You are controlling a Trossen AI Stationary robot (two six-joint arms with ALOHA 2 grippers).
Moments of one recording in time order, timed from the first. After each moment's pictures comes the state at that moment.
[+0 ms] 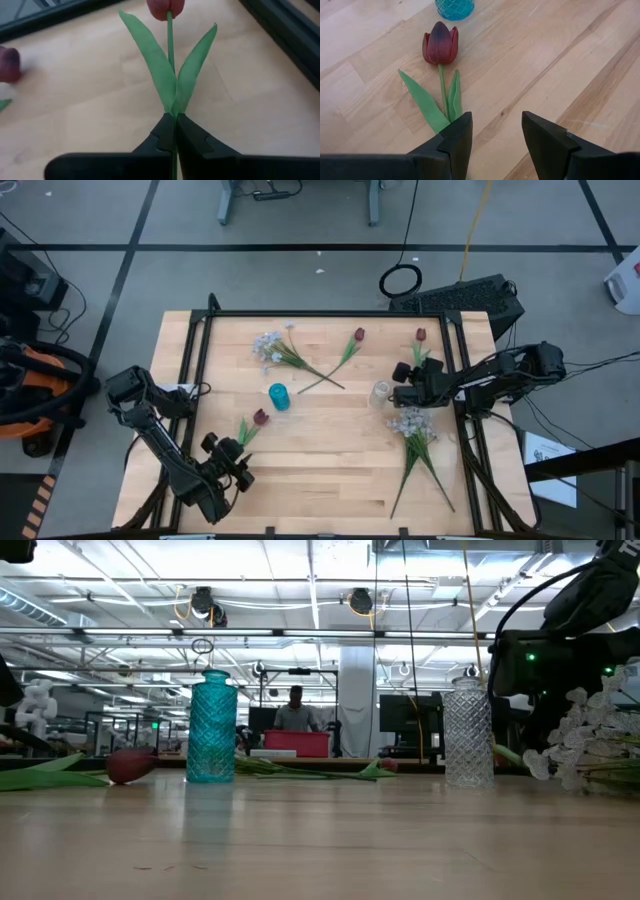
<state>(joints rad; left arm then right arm) -0.97 1.71 1.03 -1.08 -0.66 -1.85 -0.03 1.39 0.43 -0.61 0.88 1.90</state>
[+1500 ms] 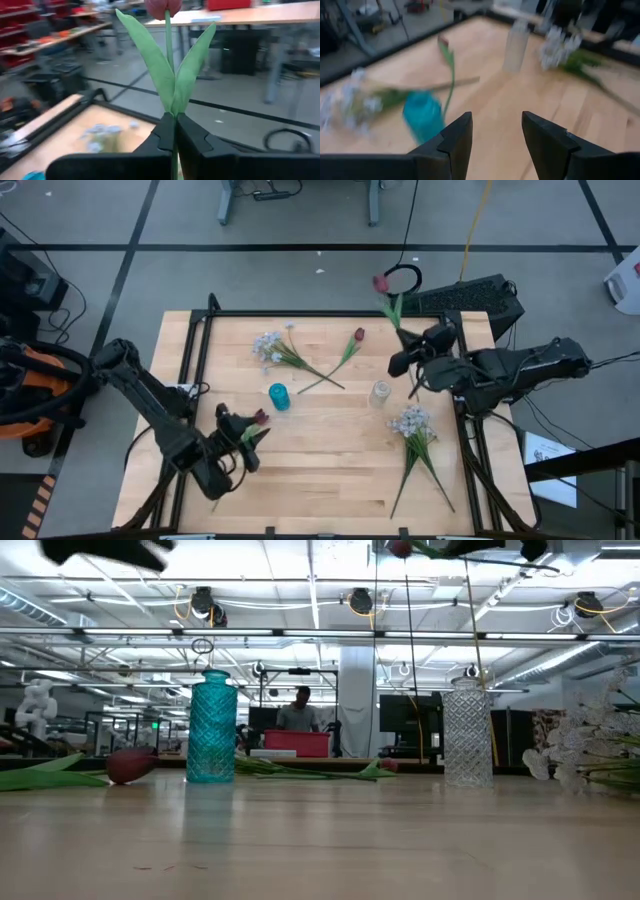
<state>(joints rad) -0.80 1.40 1.04 -0.83 -1.09 -1.25 0.24 1.06 1.11 -0.61 1.13 0.72</state>
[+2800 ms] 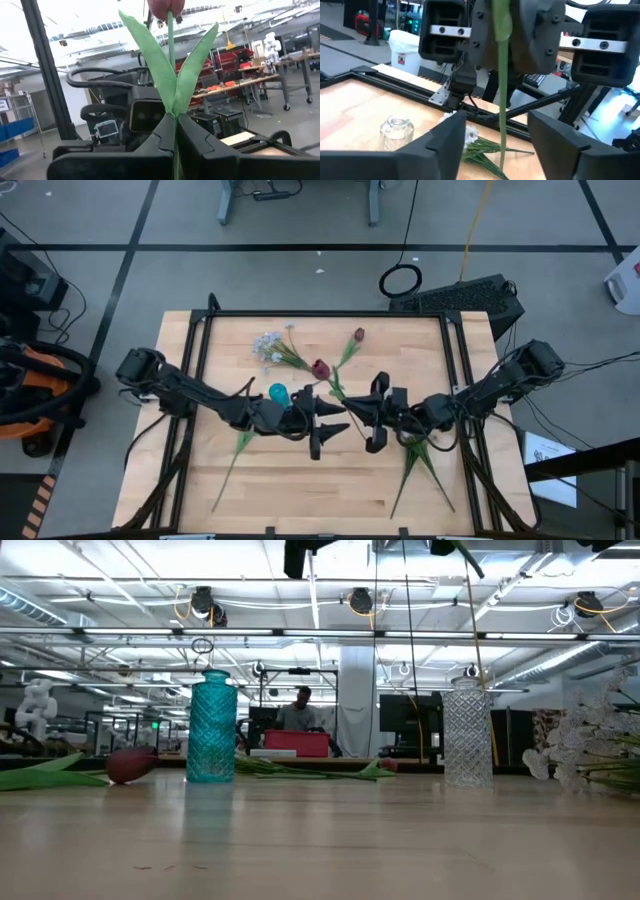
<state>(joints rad) -0.32 1.65 1.04 0.59 -0.39 -0.33 0.41 1.41 0.72 1.07 0.60 0.08</state>
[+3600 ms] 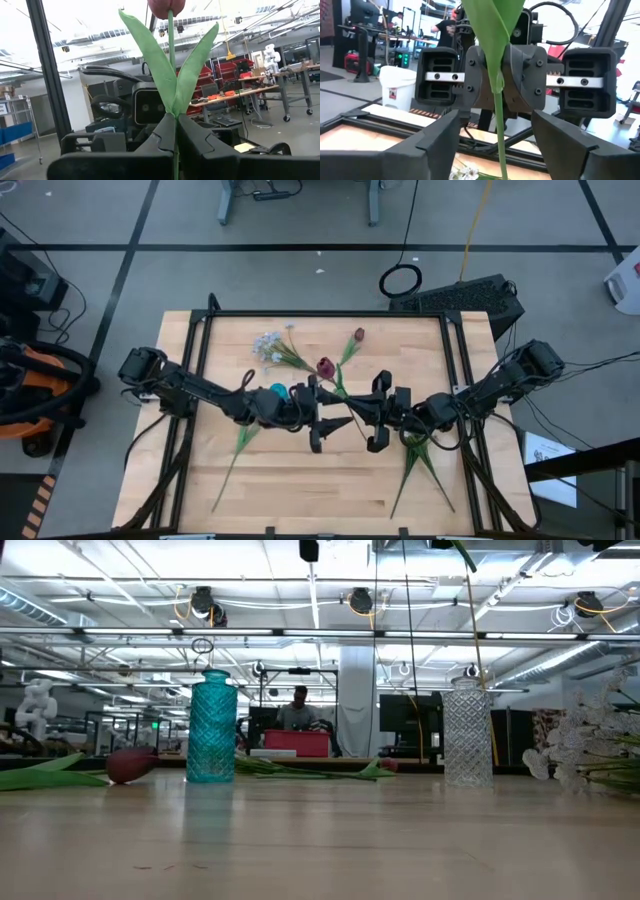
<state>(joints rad) -0.27 1.66 1.04 0.77 -0.31 -0.18 0.41 1.41 0.72 1.12 0.60 0.04</state>
